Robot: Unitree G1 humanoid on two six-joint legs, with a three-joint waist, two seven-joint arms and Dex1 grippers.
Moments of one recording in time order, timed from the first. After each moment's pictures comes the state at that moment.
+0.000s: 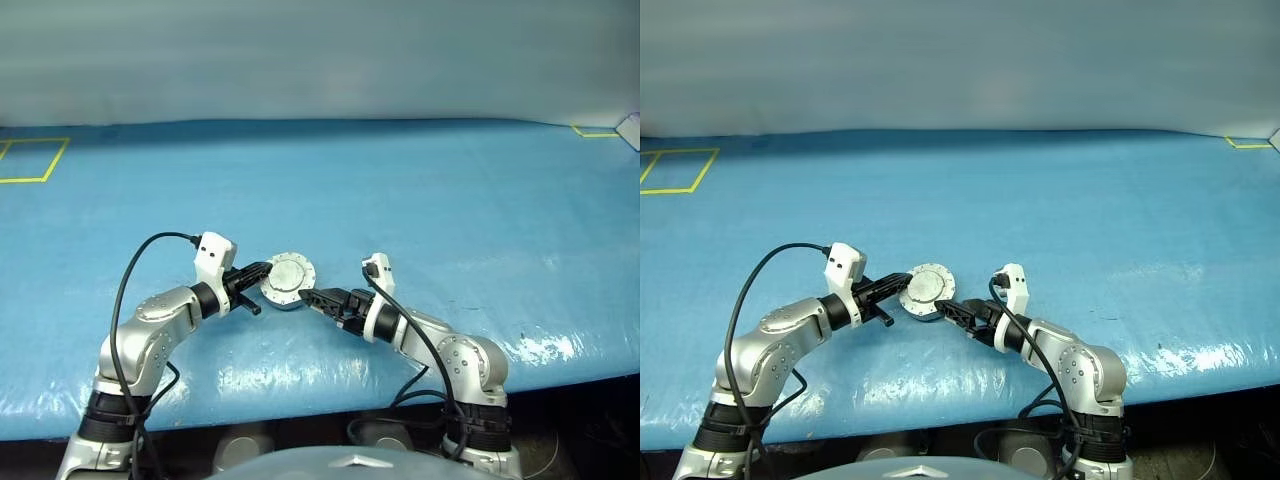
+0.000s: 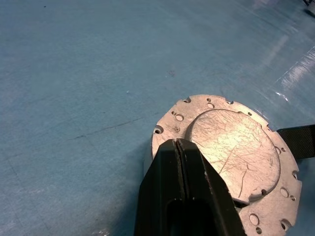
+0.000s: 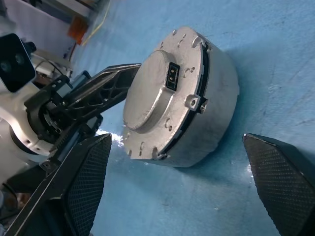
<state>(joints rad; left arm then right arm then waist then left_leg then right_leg) -0.09 0.42 -0.02 -0.27 -0.48 0.71 -0.55 -0.09 0.07 -0.12 -0.30 0.66 1.21 0.40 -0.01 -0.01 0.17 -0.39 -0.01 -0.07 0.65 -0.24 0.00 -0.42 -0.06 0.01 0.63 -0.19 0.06</state>
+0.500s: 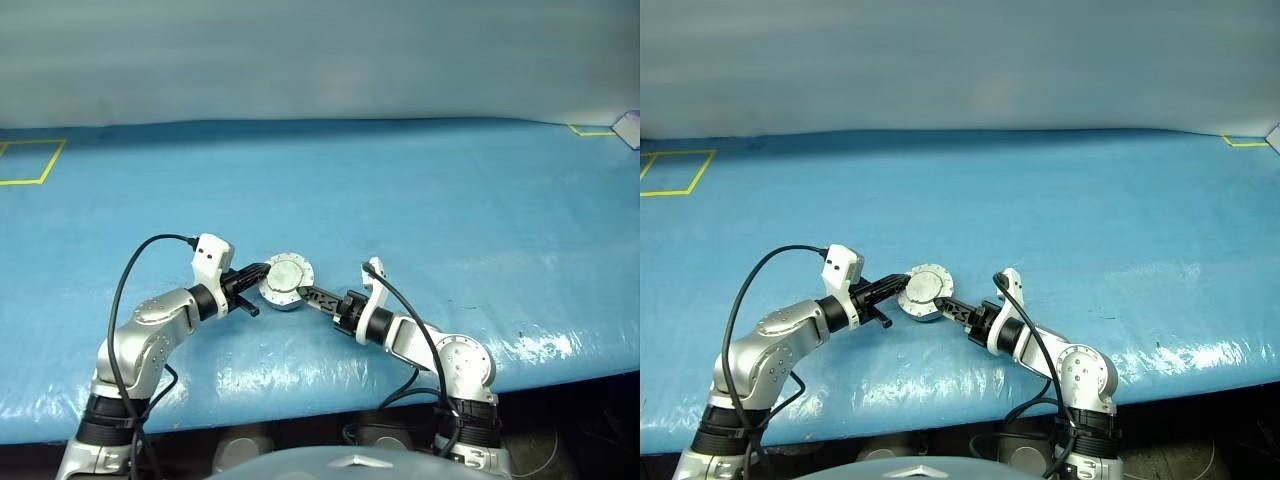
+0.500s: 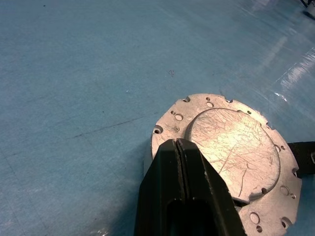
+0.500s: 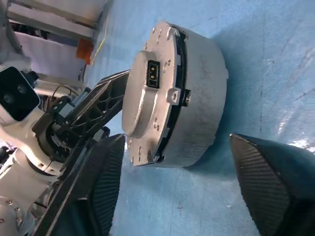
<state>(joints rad) -0.08 0.43 -0.01 -0.27 -0.48 0.71 -0.55 -0.09 0.08 -0.16 -0.20 0.88 1.21 0.23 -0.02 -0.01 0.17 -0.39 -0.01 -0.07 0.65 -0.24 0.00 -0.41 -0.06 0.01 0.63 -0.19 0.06</state>
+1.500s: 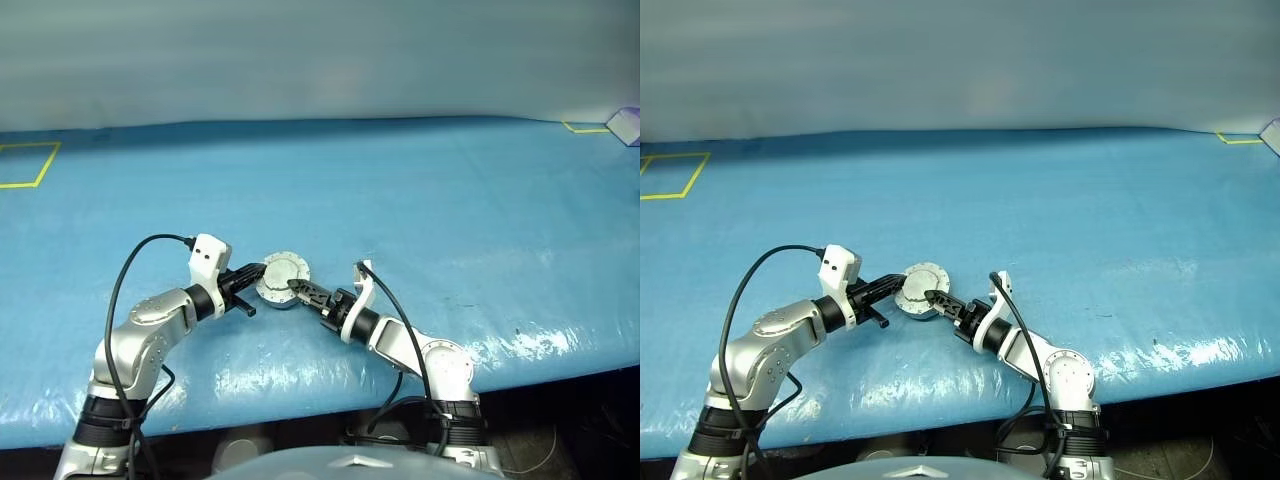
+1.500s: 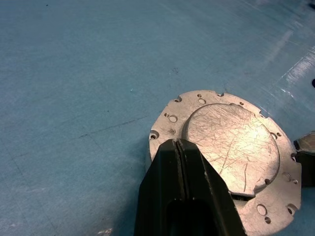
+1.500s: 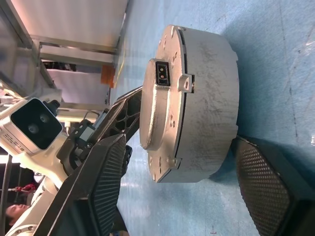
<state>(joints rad) -0.07 0.43 0.00 -0.28 -0.45 0.71 -0.55 -0.07 0.08 -0.06 -0.07 1.13 1.02 0.11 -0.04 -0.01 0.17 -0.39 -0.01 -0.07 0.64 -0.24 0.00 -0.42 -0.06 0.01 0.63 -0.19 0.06</state>
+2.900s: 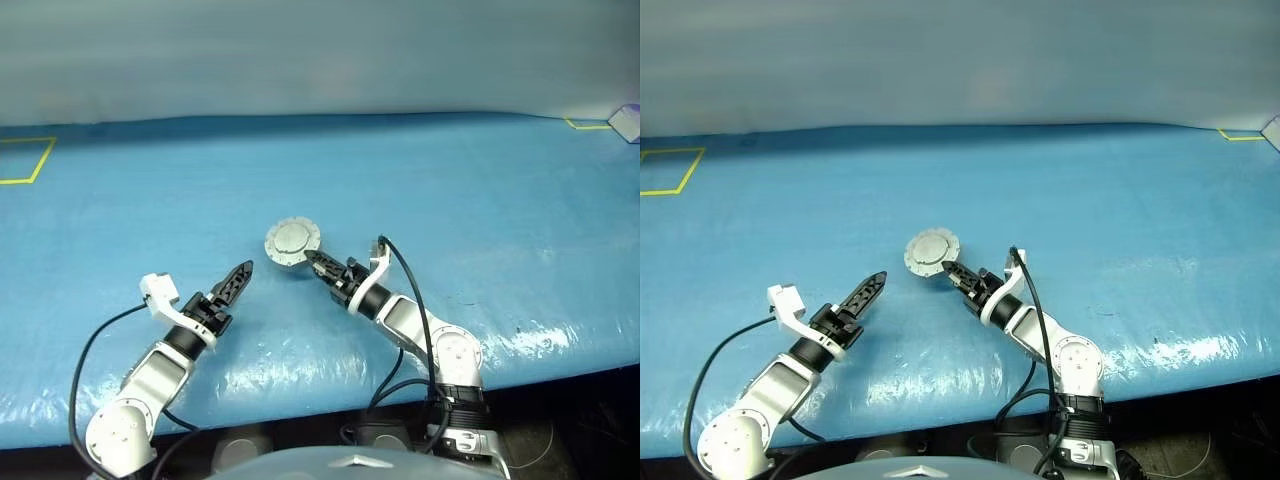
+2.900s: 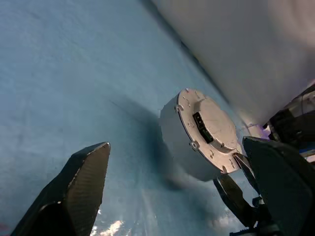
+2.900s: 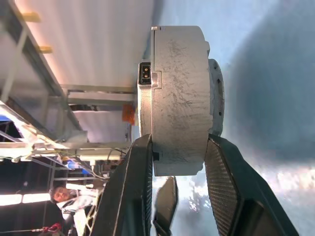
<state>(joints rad) 0.22 -0.02 0.38 -0.48 -1.15 0.86 -0.16 -0.18 0.08 -0.14 -0.06 1.39 0.93 -0.07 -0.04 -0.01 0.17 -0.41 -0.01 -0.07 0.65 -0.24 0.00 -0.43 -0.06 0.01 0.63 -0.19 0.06</state>
